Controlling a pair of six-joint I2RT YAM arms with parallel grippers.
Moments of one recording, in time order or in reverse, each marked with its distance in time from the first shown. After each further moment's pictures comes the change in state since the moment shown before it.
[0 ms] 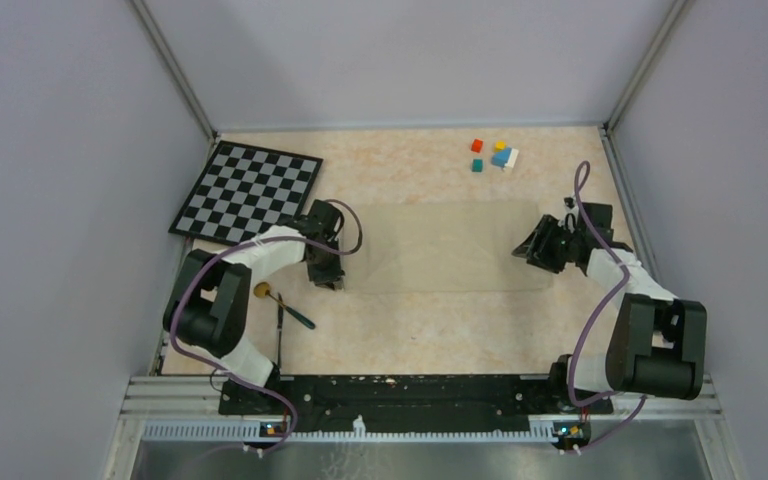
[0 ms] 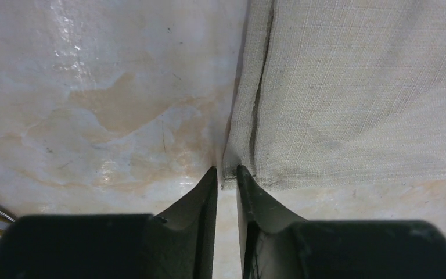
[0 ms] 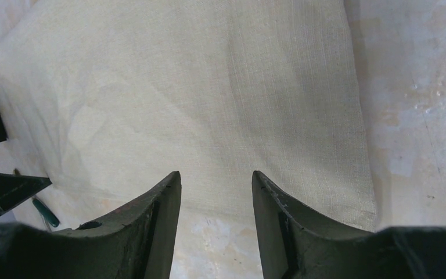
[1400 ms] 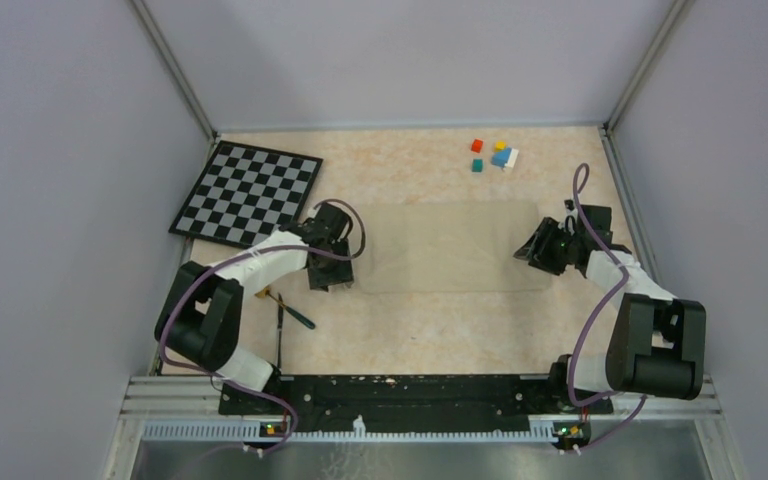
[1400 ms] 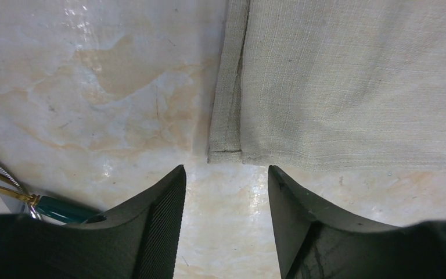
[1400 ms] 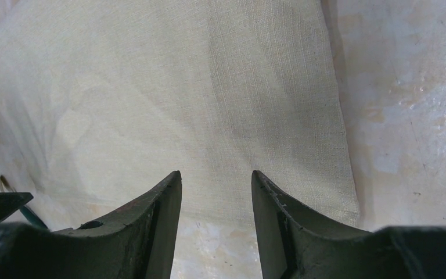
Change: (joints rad) left arm -0.082 -0.072 -0.003 -0.052 -0.102 -0.098; right arm 0.002 0.000 -0.027 0.016 0.040 -0.008
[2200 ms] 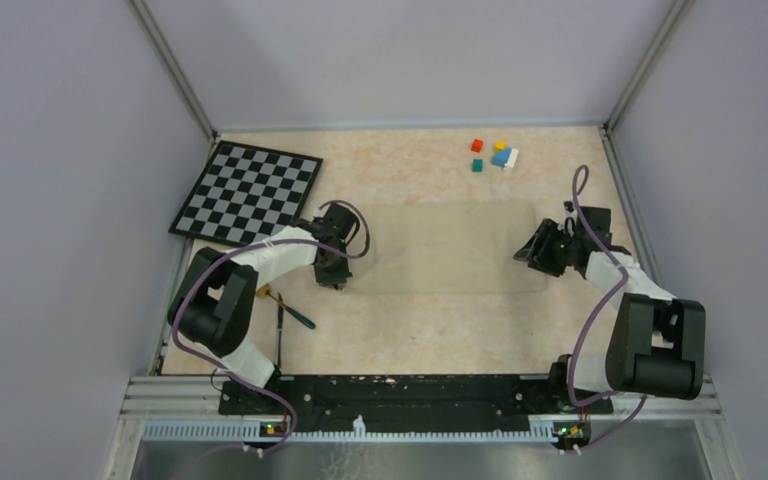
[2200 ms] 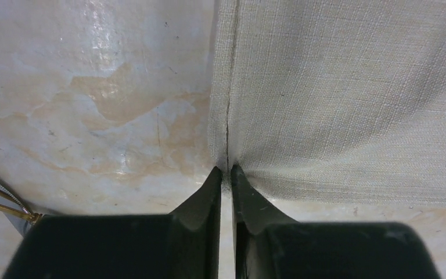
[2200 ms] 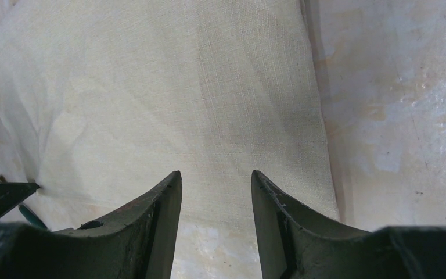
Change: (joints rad) left arm -0.016 0.095 0.036 0.014 -0.058 0.002; right arm 0.000 0.000 -0.007 0.007 -0.005 0.002
